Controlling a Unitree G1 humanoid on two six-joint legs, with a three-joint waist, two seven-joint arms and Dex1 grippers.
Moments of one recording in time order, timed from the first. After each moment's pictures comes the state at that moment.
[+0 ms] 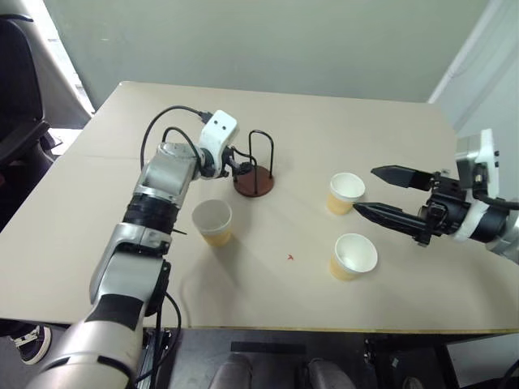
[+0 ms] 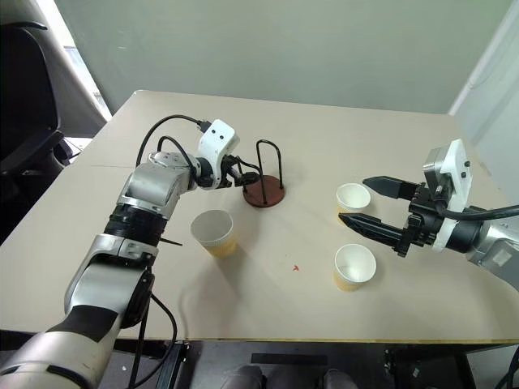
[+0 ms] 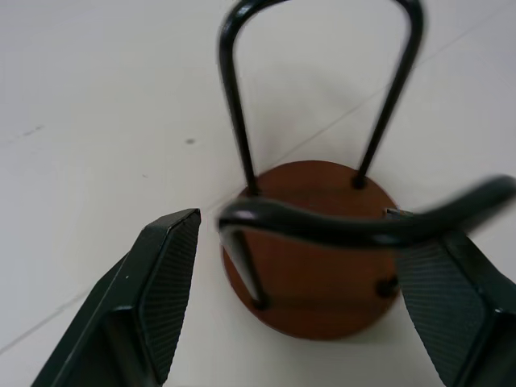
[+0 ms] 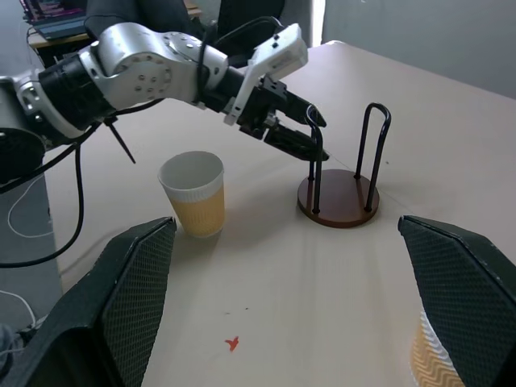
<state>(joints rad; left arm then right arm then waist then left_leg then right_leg) -1.11 0.46 -0.17 0.63 -0.07 0.63 -0.65 -0.32 -0.95 -0.39 -0.59 1.14 0.90 0.63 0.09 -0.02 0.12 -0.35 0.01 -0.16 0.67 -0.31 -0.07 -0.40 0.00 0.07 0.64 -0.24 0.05</state>
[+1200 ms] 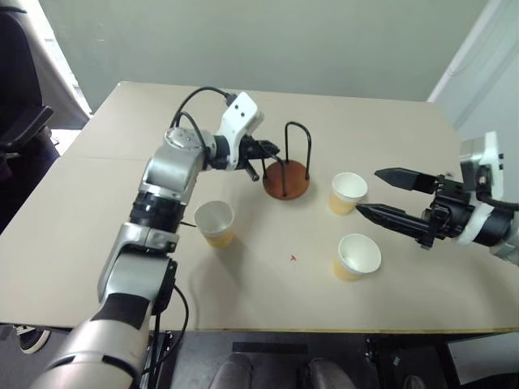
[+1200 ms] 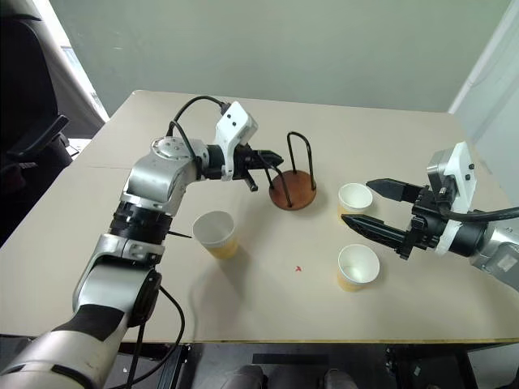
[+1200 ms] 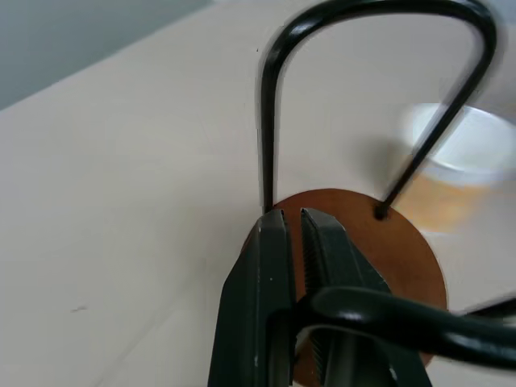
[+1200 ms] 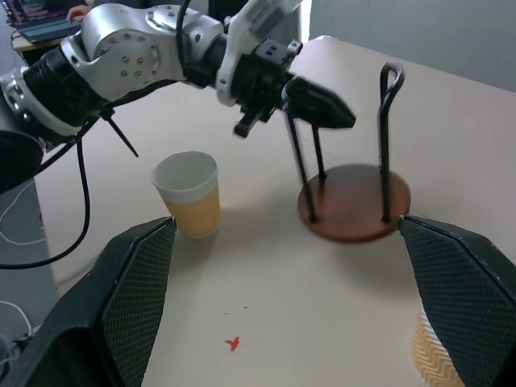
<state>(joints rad) -1.05 0.46 -0.16 0.37 -0.15 0.58 -0.99 -0.26 -0.99 -0.41 -0.60 1.19 0.91 0.61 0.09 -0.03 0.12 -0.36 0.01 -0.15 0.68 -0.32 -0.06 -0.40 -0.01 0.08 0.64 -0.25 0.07</state>
